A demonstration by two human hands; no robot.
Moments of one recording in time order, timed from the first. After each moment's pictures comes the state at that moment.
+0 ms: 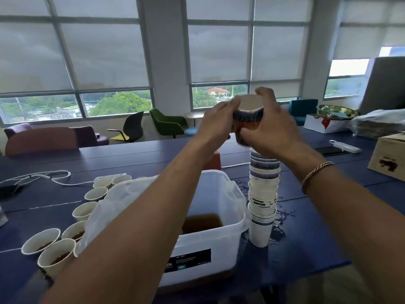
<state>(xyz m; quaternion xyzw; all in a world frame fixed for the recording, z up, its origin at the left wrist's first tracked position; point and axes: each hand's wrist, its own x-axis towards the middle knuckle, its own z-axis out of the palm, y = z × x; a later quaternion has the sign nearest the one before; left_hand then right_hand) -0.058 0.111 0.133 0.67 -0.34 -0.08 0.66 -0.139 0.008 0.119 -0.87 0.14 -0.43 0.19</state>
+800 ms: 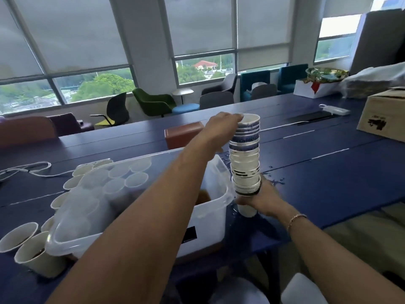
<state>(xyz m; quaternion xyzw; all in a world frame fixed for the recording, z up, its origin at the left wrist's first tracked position) -0.063 0.057 0.067 0.78 -0.30 -0.19 0.51 -0.148 -0.052 -0.119 -0.82 0.27 -0.18 0.47</state>
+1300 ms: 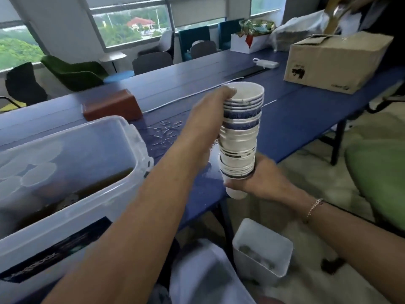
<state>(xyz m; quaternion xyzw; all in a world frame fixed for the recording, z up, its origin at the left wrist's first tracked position) -0.181 0.008 0.019 0.66 -0.29 -0.32 0.62 -0.284 -0.085 -0.127 -0.84 0.31 -0.21 0.39</state>
